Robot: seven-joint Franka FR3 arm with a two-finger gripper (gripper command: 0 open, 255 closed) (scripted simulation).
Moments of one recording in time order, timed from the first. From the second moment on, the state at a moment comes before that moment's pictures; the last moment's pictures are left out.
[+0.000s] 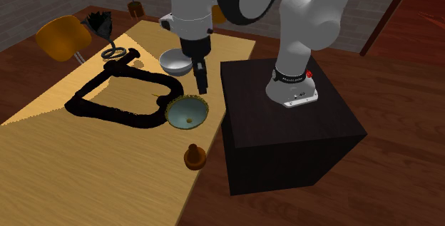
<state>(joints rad) 0.07 -0.48 0.29 -2.69 0.19 2.21 0.13</state>
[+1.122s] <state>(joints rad) 0.11 0.24 0.39 -2.52 -0.28 2.74 0.65</state>
